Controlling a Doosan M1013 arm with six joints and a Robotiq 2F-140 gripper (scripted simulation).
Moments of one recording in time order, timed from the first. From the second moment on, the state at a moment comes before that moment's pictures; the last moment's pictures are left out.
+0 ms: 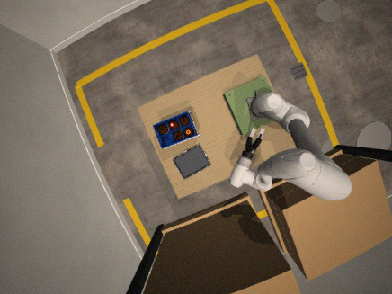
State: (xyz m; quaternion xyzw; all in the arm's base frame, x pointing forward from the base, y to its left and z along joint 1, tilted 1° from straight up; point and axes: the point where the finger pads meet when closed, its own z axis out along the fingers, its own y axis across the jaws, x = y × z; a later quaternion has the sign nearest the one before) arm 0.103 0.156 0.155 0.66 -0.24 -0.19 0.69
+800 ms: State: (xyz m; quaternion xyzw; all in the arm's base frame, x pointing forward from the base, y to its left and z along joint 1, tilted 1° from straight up) arm 0.102 0.156 0.167 0.66 -0.24 -0.19 0.69
